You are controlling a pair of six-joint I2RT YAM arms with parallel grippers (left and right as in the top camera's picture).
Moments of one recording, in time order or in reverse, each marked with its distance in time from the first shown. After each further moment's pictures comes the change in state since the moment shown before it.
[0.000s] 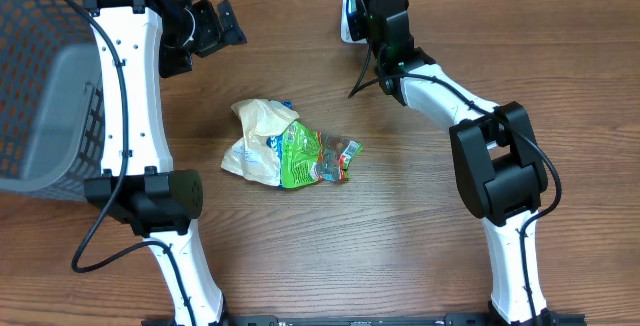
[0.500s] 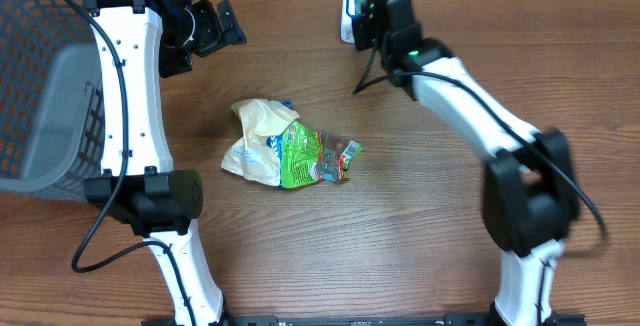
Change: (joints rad) left arm 0.000 0.000 0.000 0.000 0.000 0.000; right arm 0.021 -0.287 -0.006 -0.572 -0.022 0.189
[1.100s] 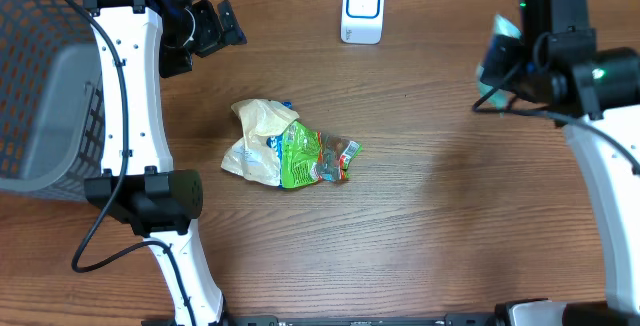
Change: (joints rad) left arm 0.000 0.000 0.000 0.000 0.000 0.000; right arm -0.295 -0.493 -0.006 -0.970 -0.021 0.332
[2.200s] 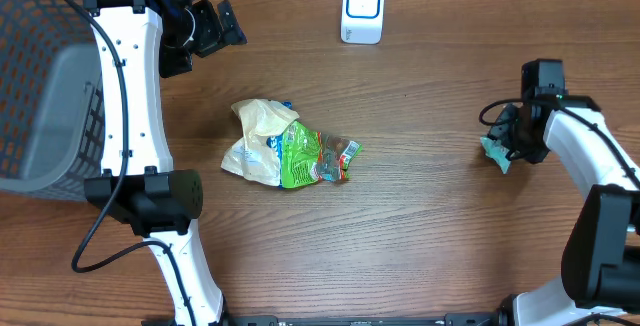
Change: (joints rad) left arm 0.000 0.000 0.000 0.000 0.000 0.000; right arm -0.218 0.202 -0.539 0.426 -0.091 0.058
